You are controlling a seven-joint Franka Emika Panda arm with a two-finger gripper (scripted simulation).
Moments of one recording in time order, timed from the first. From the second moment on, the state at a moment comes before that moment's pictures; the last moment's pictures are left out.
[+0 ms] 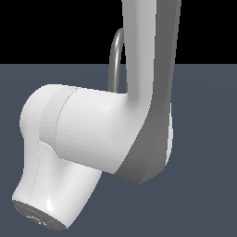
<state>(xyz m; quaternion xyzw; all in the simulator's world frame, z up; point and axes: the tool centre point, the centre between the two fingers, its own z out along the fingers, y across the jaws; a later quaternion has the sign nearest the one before) -0.054 0.017 0.128 0.09 0.71 -0.09 0.69</state>
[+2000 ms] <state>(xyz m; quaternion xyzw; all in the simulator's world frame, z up) -0.069 -0.036 0.150 0.08 0.69 -0.07 0.72</state>
